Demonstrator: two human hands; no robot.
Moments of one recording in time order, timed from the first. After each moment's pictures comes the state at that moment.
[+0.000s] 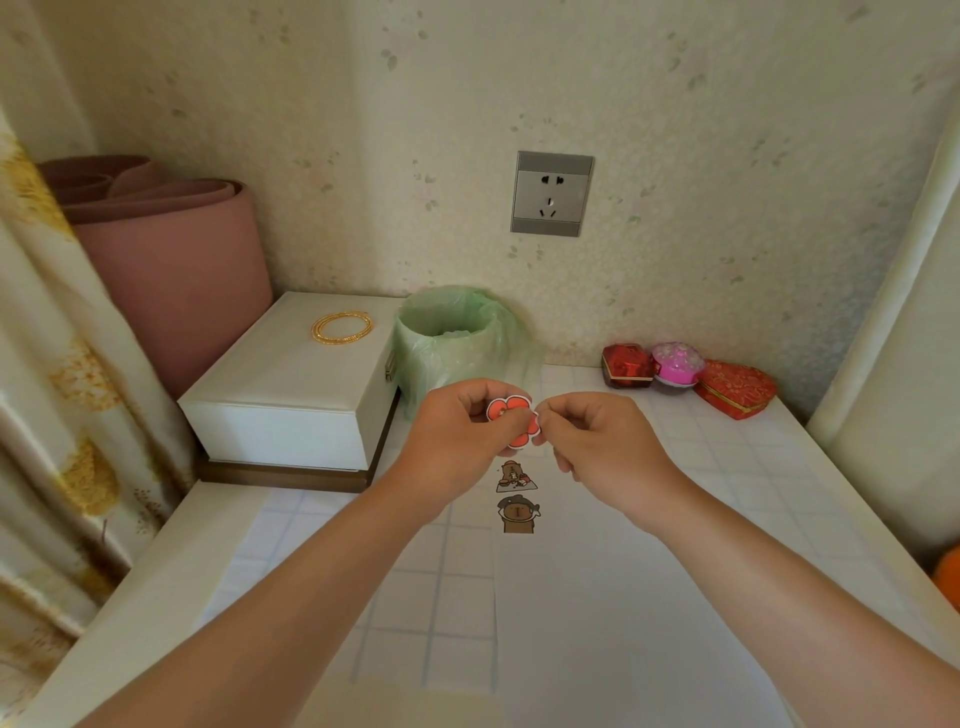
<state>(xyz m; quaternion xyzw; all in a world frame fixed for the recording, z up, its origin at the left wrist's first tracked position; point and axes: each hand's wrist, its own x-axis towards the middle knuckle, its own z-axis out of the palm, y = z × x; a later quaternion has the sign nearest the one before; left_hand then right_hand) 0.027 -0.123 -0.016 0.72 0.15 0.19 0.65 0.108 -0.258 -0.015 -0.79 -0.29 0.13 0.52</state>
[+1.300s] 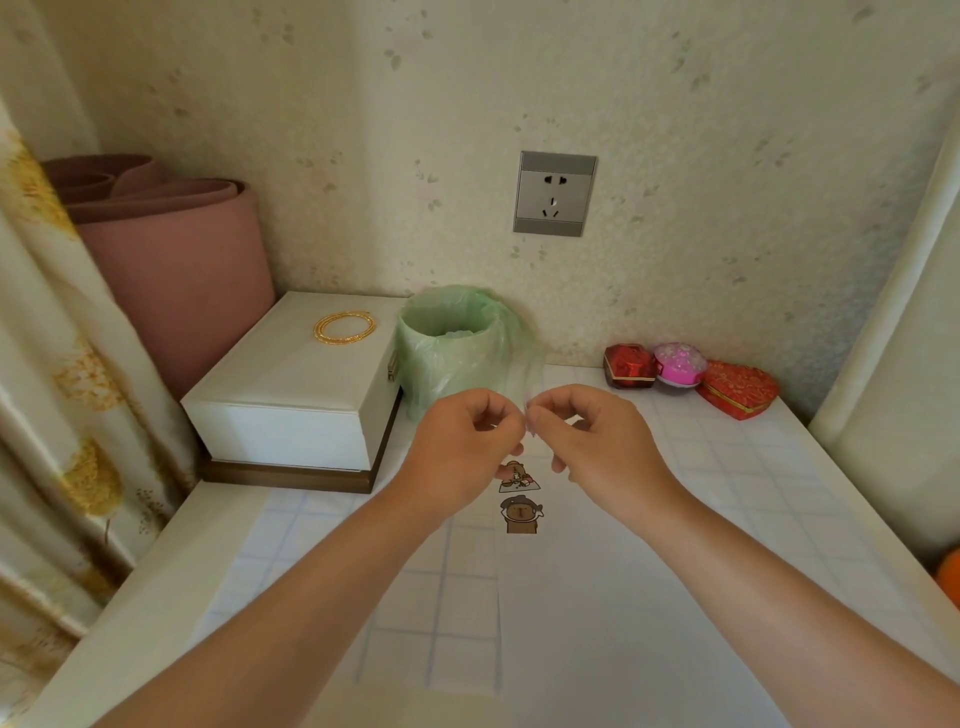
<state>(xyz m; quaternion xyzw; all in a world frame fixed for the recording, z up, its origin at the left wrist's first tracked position) 0.025 -0.122 -0.025 0.75 0.18 0.18 0.61 0.105 -0.253 -0.022 -0.79 -0.29 0.07 0.54</state>
